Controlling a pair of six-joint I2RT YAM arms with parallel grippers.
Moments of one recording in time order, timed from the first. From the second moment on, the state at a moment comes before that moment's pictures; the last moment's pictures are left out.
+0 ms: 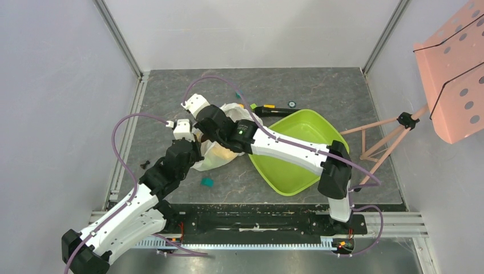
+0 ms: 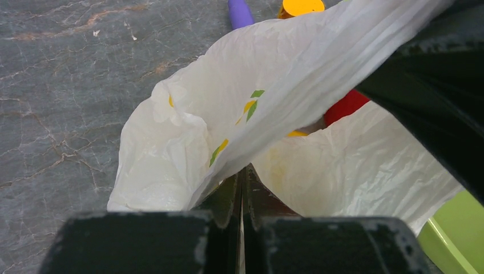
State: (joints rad) left arm -0.64 0.72 0.55 -0.28 -0.48 -0.41; right arm 1.13 1.93 1.82 -0.46 0.45 -0.01
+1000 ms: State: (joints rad) left arm -0.63 0.75 0.55 -0.27 -0.46 -0.41; right arm 1.03 1.65 1.19 -0.26 0.24 0.18
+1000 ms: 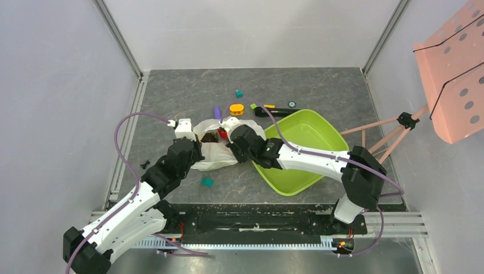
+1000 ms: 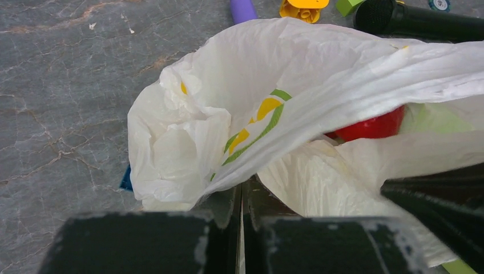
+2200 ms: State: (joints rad) left arm -0.63 0.84 0.43 0.02 -0.15 -0.50; right arm 1.13 1.62 0.82 0.15 0.06 0.40
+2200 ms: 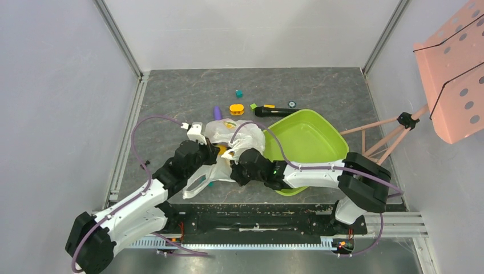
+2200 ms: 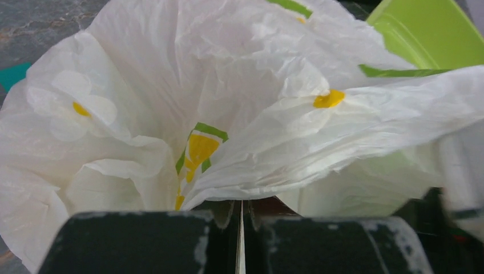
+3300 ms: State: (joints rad) left arm -0.64 0.92 0.32 -0.01 -0.29 -0.62; right arm 1.02 1.77 1.17 0.05 0.09 0.27
